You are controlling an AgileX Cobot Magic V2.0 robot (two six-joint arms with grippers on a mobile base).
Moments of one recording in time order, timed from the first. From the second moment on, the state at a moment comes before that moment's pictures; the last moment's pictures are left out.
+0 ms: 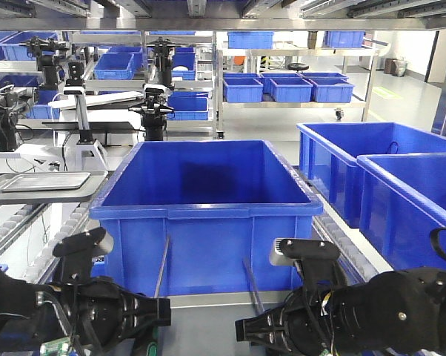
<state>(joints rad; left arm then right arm) -0.42 1.50 -0.96 -0.83 0.40 0.33 0.48 1.55 -1.03 0.26 0.45 0.11</state>
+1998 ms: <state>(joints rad) -0.22 0.52 -0.35 -0.11 0.16 0.05 0.48 1.31 -1.03 0.23 0.41 0.10</state>
